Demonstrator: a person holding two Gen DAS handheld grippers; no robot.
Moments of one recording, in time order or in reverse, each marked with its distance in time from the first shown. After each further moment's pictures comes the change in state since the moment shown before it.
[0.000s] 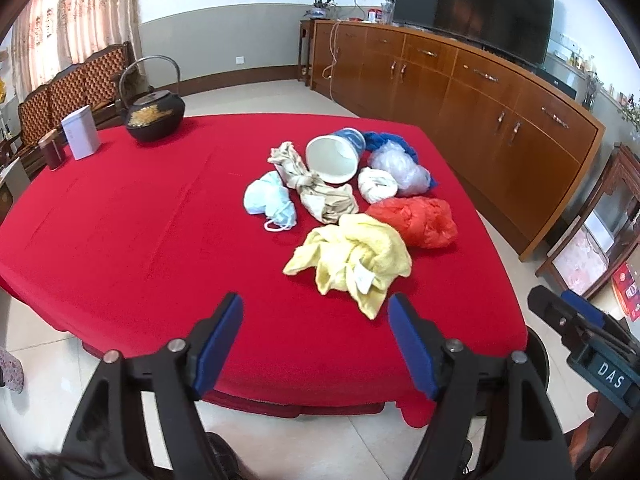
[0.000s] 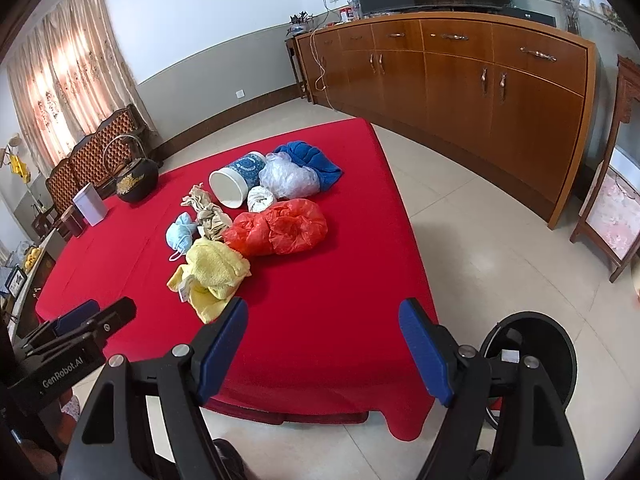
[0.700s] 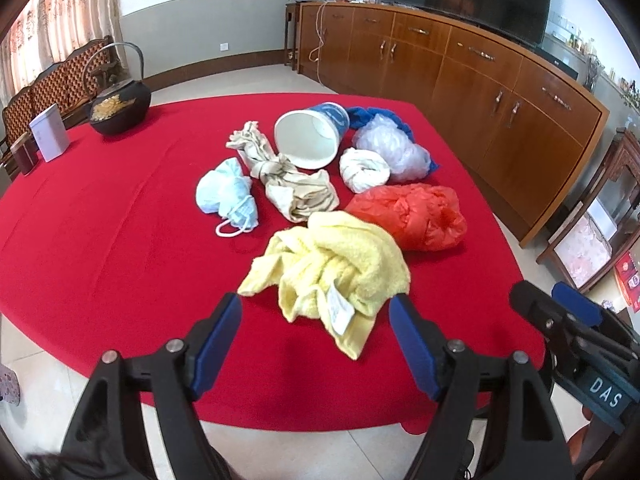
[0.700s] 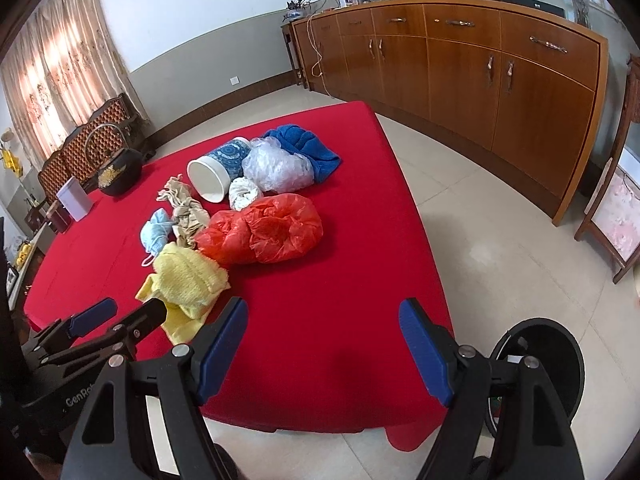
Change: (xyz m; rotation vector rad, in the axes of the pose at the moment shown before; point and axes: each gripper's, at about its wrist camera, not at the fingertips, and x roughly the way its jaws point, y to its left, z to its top) left arm 0.050 -0.024 0.011 0.032 0.062 -0.019; right arm 0.056 -0.001 0.015 -0.003 0.047 -0.022
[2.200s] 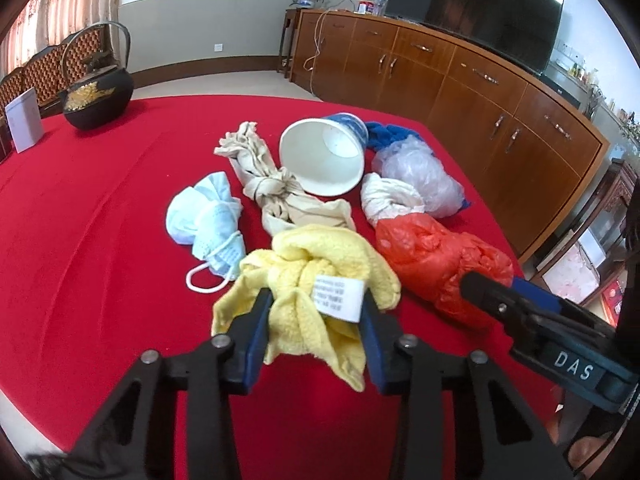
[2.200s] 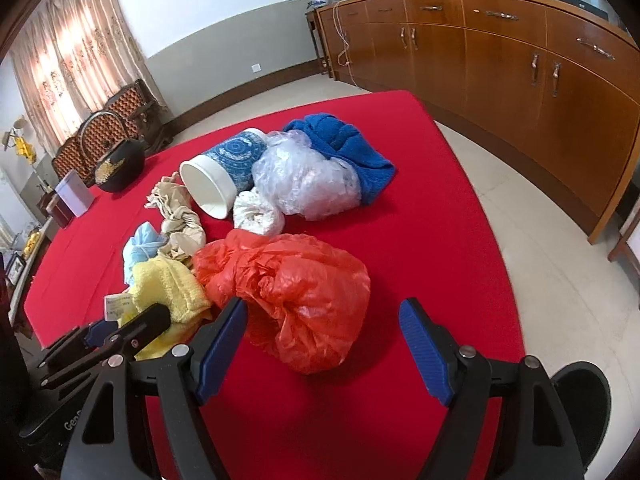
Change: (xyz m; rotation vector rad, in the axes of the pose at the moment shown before) left arm 0.051 0.028 0.026 -0.059 -0.047 -0.110; right arm 0.093 0.027 0.043 -0.047 0.028 0.090
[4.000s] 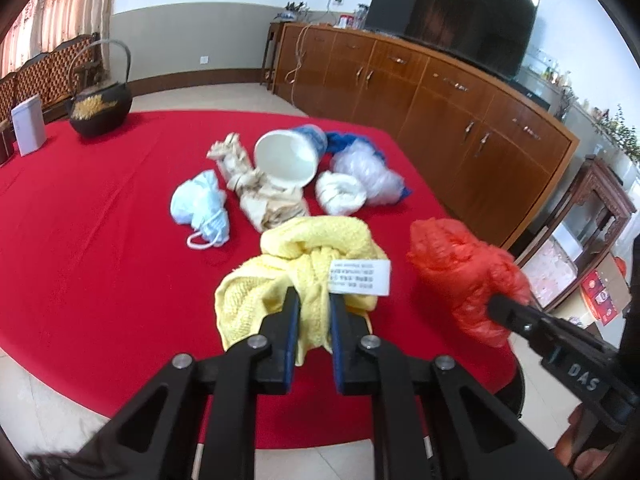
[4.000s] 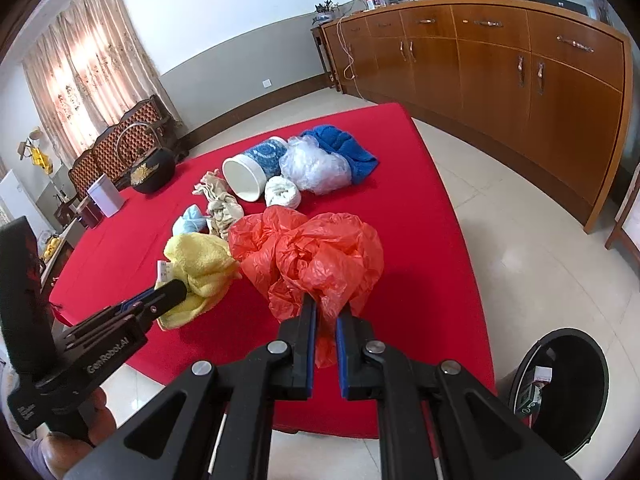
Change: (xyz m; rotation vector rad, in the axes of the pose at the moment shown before) left arm -0.060 -0.022 -0.022 0.026 -0.048 -0.067; right arm -0.095 -0.010 -0.049 0.017 -0.054 0.042
